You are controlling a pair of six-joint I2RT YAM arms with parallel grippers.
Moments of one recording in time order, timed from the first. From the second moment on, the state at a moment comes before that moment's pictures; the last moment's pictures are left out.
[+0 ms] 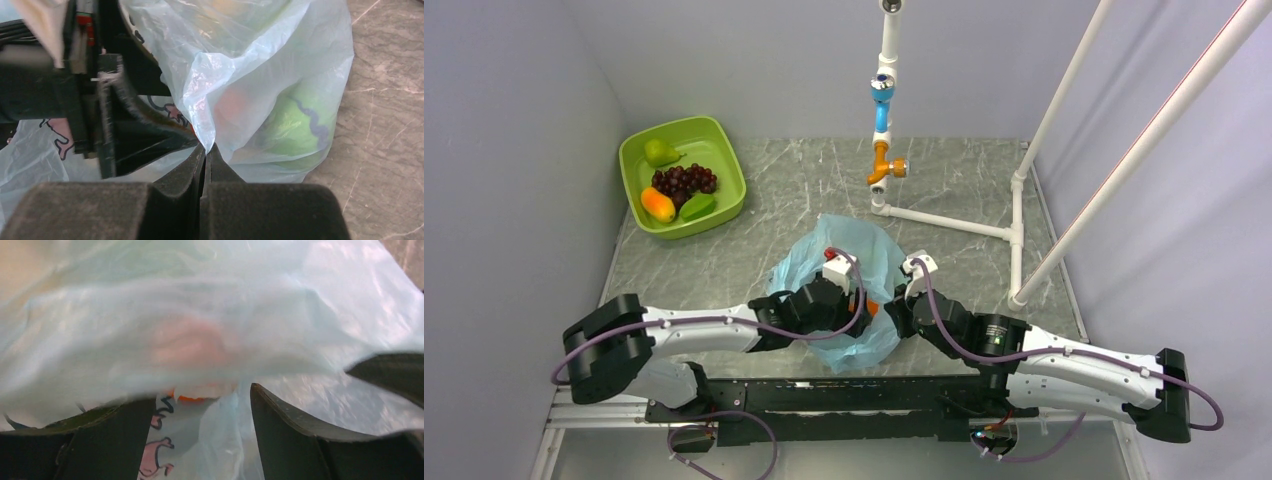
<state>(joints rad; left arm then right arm) -1.14 1.34 0.63 0.14 -0.22 -0.60 1.20 0.75 0.57 -0.37 0.49 0.50</state>
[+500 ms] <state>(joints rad) -1.10 1.60 0.75 0.23 -0.21 -0.60 1.20 0.74 0.60 -0.36 0.49 0.48</state>
